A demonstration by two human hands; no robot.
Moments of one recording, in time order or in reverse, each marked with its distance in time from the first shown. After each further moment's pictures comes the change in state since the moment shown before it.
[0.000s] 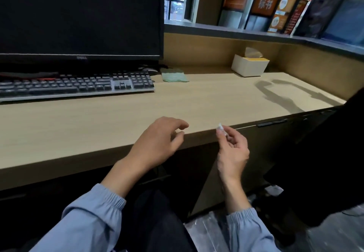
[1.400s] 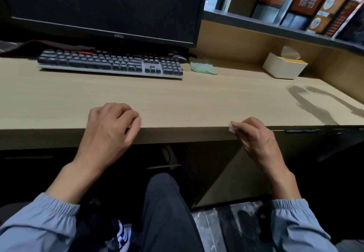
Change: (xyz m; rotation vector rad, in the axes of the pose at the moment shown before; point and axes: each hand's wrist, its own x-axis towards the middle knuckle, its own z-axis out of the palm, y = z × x) left_hand -0.102 -0.080 -0.067 0.589 0.410 -0.097; right_hand 0.059 -0.018 -0.015 -0.755 -0.754 -0.983
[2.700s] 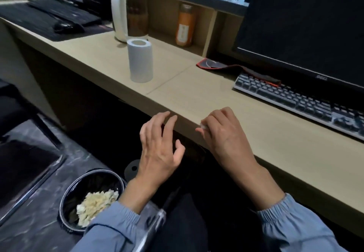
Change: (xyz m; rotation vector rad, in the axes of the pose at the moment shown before) left_hand -0.153 -0.166 -0.114 0.355 0.261 -0.606; right_hand 0.147 -0.416 0.184 0.395 -0.075 -0.664
